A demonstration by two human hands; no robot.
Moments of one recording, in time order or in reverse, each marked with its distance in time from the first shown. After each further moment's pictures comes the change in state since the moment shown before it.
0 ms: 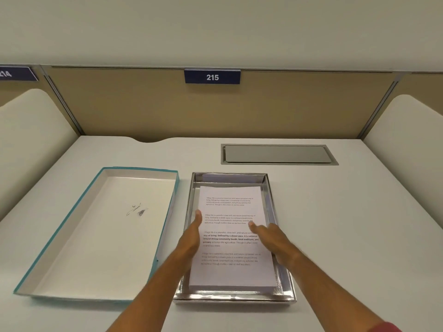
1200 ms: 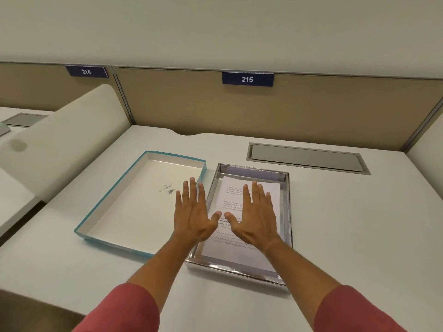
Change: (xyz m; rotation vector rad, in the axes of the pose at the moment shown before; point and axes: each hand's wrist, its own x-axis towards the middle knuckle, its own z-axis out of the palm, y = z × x) left_hand -0.031 -0.010 -0.015 1.329 0.702 0.411; right_hand -0.024 -0.023 0.051 -0.878 0.307 -0.765
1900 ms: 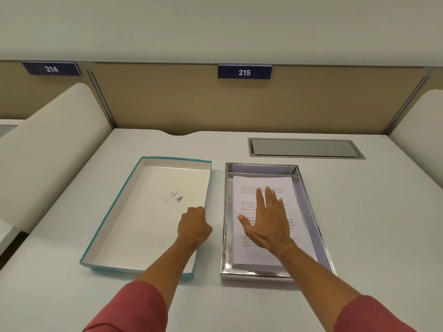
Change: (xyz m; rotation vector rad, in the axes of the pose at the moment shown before) left_hand 0.039 -0.087 0.027 -0.308 -0.212 -0.016; right_hand 0.010 -0.053 0.037 0.014 0.005 0.229
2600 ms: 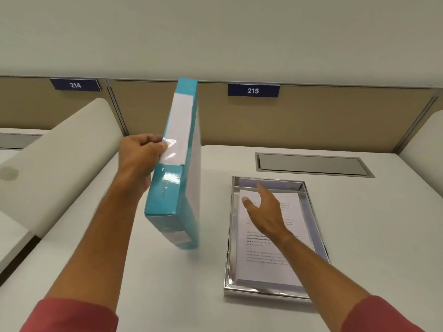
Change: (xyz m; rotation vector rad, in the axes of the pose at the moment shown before) left_hand -0.006 0.021 -0.237 -1.104 0.469 -0.095; right_hand 0.034 -0.037 -0.048 0.703 0.026 0.092
